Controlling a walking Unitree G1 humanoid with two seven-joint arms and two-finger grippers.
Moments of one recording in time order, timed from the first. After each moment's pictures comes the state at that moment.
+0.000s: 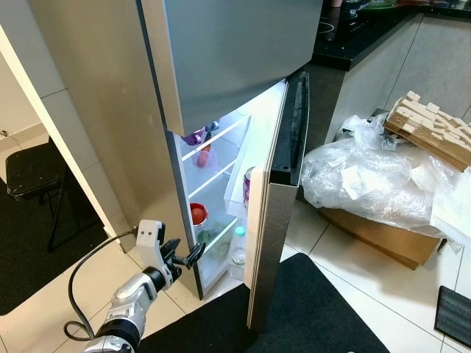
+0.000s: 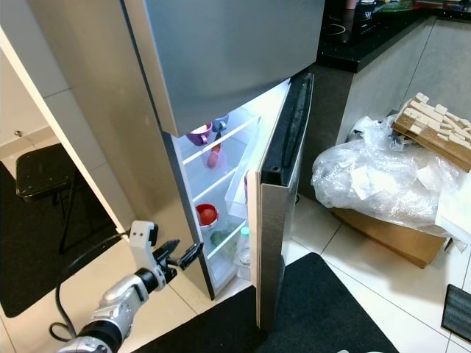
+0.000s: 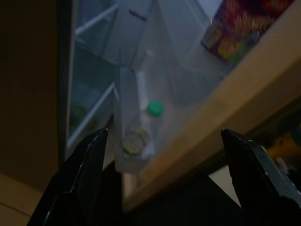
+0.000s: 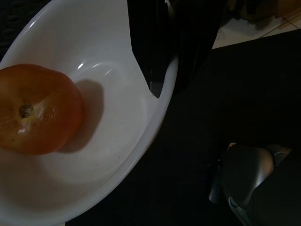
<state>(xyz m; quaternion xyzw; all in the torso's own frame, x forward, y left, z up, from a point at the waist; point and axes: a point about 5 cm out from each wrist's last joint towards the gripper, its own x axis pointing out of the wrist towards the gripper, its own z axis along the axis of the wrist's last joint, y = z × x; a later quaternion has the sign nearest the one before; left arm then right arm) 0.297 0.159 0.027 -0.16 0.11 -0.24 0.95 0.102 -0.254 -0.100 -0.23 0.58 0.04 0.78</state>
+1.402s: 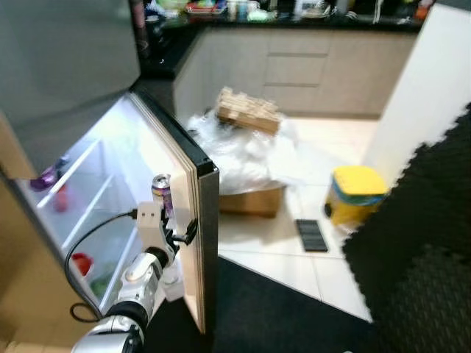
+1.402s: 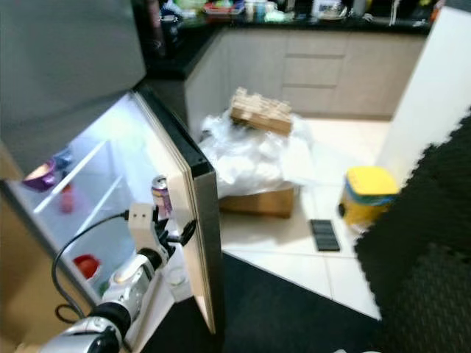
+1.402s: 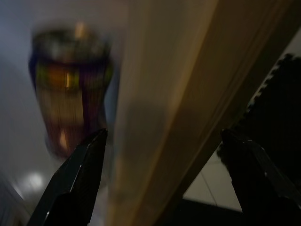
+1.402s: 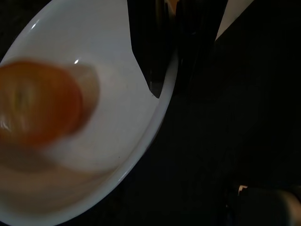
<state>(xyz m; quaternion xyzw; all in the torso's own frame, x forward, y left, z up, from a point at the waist) 0.330 0.152 0.063 -0.08 0.04 -0.16 0.98 0.098 -0.252 -0.102 -0.23 0.59 0.05 0.78</state>
